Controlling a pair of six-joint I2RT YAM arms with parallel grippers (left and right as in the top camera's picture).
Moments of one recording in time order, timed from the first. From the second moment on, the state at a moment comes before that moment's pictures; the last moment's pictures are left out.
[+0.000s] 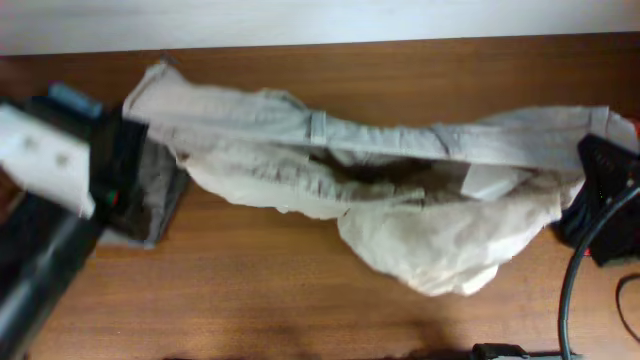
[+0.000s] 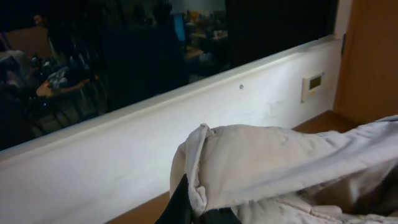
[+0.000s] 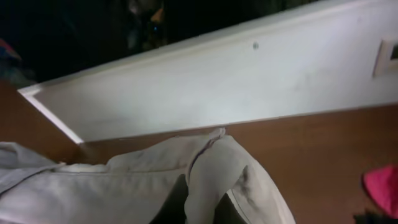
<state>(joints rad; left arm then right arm) -0.13 1.10 2.06 -1.02 0.30 0.18 -0.08 1.16 2.33 -1.46 -0.31 0.25</state>
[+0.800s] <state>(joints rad) -0.13 1.18 2.20 -1.26 0.30 0.08 -0.08 1.16 2.39 -1.59 -0.31 0.31</state>
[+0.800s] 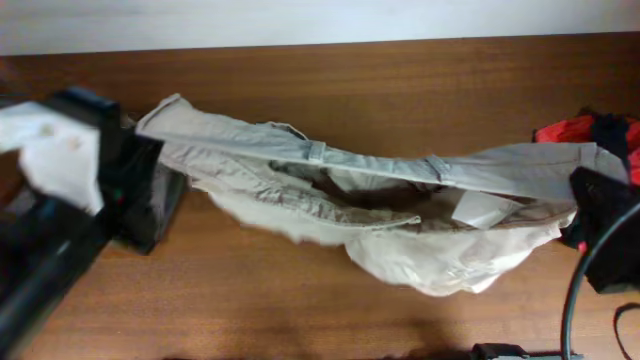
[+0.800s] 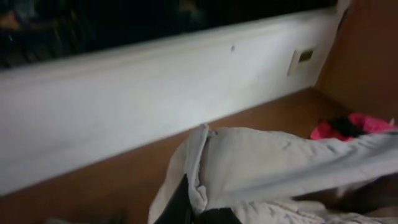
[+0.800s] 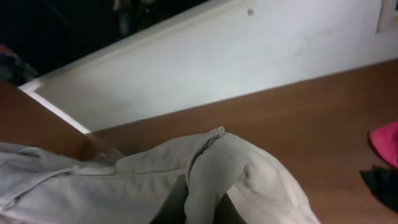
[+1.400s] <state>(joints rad) -0.13 1.14 2.34 -1.50 0.31 0.07 -0.08 1.14 2.53 -1.69 -0.32 0.31</state>
